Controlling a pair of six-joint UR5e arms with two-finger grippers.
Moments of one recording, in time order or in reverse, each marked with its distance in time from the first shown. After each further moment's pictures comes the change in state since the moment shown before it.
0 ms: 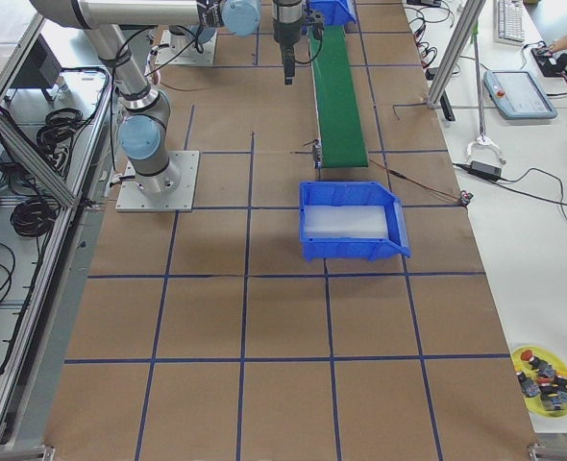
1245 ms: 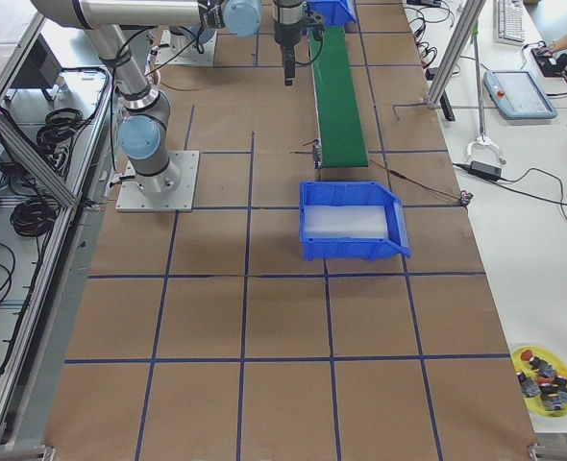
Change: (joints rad) left arm -0.014 -0.129 -0.080 0.203 0.001 -0.004; right arm 0.000 0.005 0.002 -0.001 0.001 -0.001
